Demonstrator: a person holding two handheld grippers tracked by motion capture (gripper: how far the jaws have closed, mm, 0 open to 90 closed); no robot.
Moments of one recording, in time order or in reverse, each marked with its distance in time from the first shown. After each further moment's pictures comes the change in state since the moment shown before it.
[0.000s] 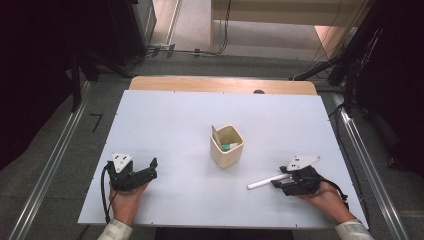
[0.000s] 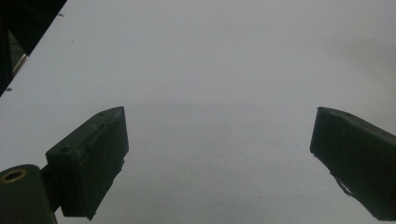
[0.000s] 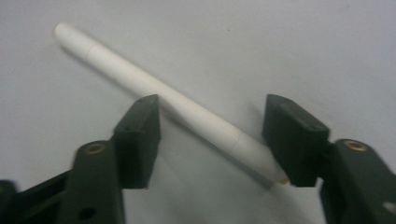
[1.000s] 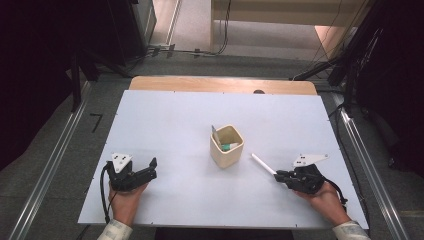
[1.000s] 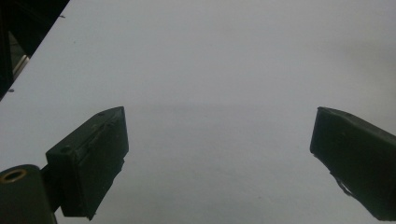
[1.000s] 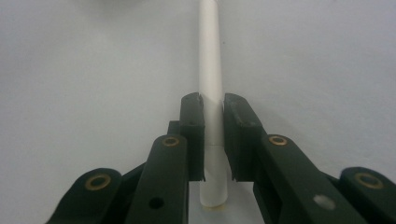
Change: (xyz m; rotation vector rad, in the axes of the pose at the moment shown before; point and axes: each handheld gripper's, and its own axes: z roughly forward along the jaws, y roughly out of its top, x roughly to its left) left arm 0.001 0.000 -0.001 -0.008 0.000 -0.002; right arm -0.001 -0.001 -0.007 -0.060 0.043 0.169
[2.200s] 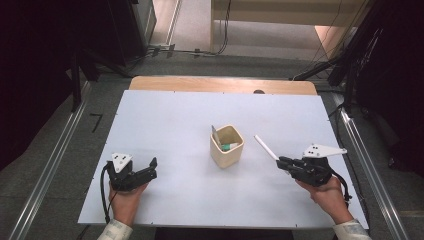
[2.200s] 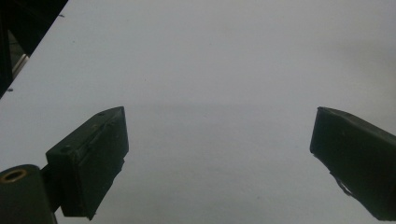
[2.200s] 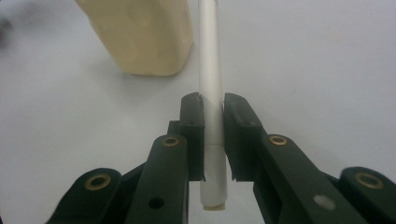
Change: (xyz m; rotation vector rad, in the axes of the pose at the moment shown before) left arm -0.001 0.001 -0.001 0.006 -0.002 -0.003; right arm 0.006 0.028 -0.034 -0.204 -0.008 0.034
